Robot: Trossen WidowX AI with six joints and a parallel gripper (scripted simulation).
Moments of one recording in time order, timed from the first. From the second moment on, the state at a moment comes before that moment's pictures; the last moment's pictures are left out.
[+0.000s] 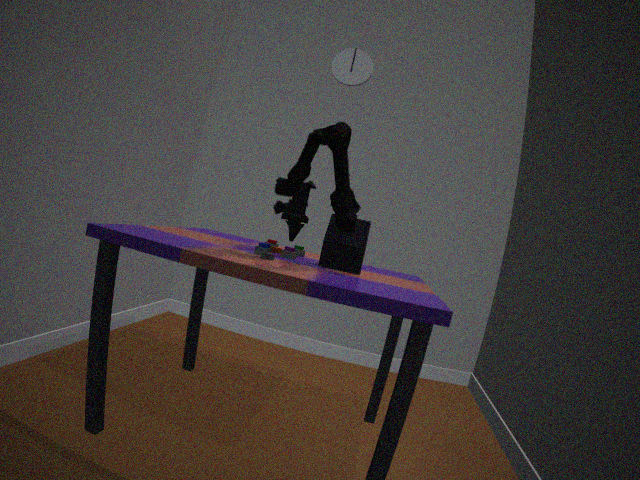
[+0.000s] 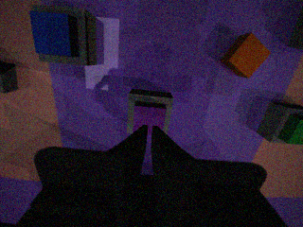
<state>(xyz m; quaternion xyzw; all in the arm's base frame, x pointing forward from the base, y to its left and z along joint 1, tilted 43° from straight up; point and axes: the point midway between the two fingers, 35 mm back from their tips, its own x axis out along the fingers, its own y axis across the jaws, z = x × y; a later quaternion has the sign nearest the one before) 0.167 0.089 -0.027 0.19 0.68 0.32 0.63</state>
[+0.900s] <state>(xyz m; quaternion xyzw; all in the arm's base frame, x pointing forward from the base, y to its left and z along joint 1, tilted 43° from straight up) 0.161 0.109 -0.049 0.19 0.69 0.32 0.63</state>
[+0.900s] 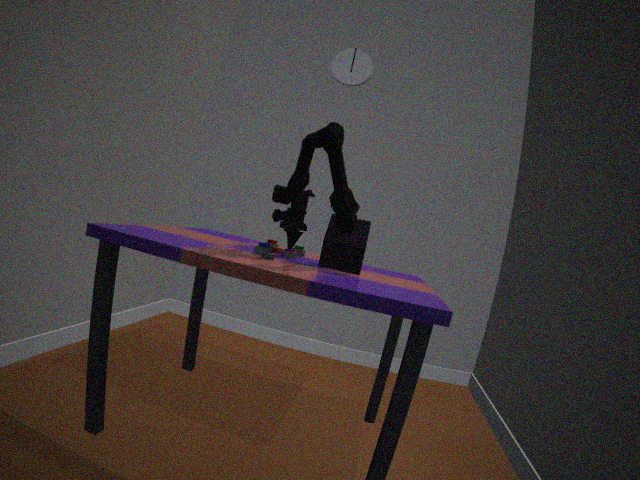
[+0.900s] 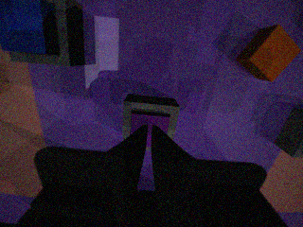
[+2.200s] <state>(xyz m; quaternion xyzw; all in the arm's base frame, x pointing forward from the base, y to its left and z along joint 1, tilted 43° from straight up) 0.249 0.005 -0.010 0.19 0.68 0.32 0.63</state>
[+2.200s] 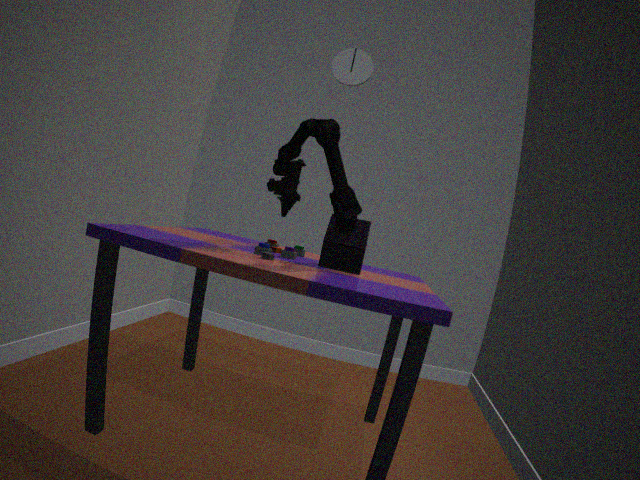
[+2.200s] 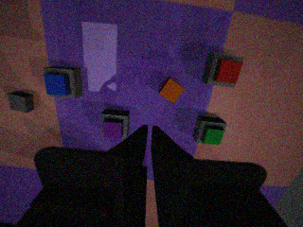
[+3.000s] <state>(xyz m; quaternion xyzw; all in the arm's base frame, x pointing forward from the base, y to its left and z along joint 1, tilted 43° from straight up) 0.305 -0.016 -0.141 0.18 0.69 0.32 0.62</state>
